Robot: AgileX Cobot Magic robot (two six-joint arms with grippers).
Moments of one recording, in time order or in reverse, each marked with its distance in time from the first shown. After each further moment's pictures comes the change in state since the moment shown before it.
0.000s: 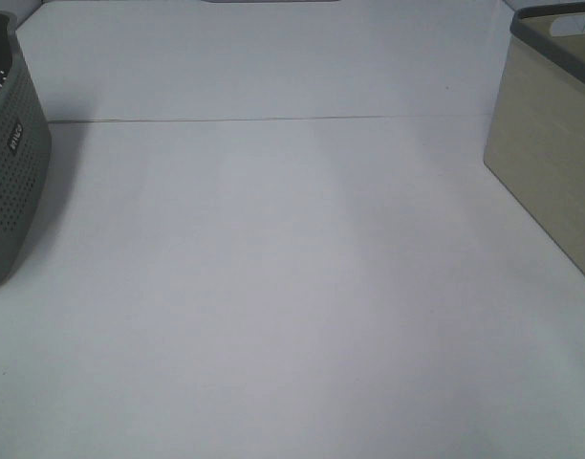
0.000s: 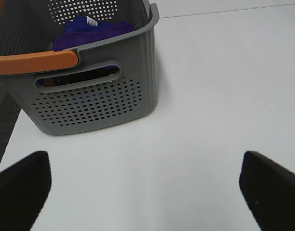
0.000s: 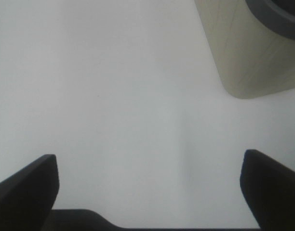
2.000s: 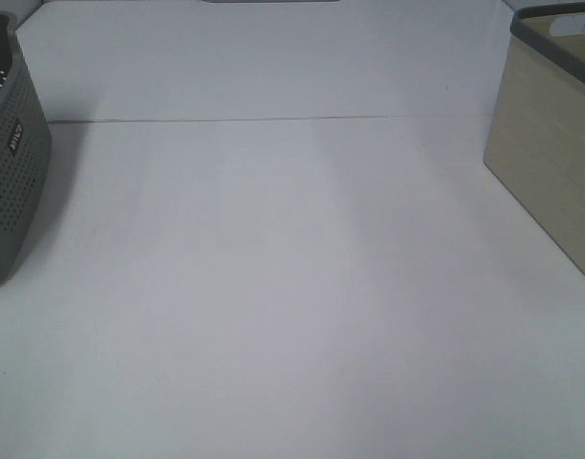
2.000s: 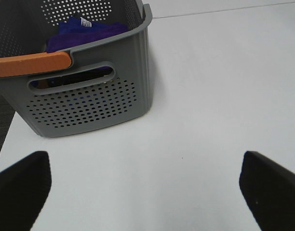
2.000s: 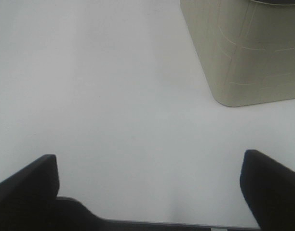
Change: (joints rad) left arm 0.000 0.000 0.000 -0.019 0.000 0.019; right arm -0.162 -0.693 0.231 0.115 0.140 -0.254
